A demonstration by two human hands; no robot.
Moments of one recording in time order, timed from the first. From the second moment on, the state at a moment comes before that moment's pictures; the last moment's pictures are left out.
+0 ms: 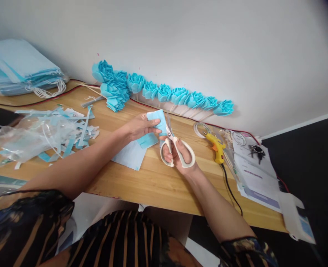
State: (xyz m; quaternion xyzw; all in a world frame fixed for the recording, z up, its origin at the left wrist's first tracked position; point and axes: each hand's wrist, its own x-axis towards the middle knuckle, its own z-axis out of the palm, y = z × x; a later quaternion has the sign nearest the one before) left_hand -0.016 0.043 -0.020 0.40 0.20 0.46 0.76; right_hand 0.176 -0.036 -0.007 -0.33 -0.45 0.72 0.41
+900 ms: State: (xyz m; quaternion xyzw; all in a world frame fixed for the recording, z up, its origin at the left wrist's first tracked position) left_hand -0.020 0.043 -0.016 0.40 0.22 0.47 0.76; right_hand 0.177 -0.035 -0.010 -0.34 -0.43 0.73 0.41
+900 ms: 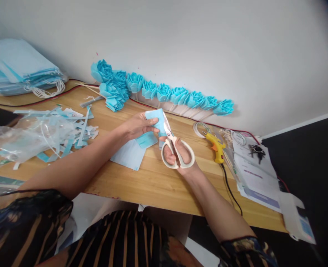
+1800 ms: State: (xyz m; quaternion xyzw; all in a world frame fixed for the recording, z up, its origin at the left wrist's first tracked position) left_hand -0.018 0.042 -0.014 0.37 0.26 0.53 0.72; right_hand 0.179 -0.037 -0.007 -0.29 -0.45 0.77 0.35
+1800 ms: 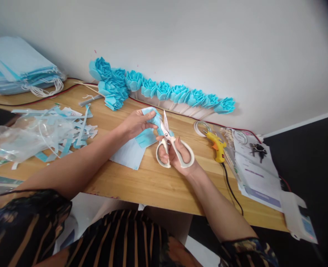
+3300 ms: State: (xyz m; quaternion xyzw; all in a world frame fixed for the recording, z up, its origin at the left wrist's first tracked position) left_hand -0.011 0.031 -0.013 0.45 0.25 0.43 0.74; right_hand 0.180 -0.034 -0.006 -0.30 -0.52 0.69 0.40
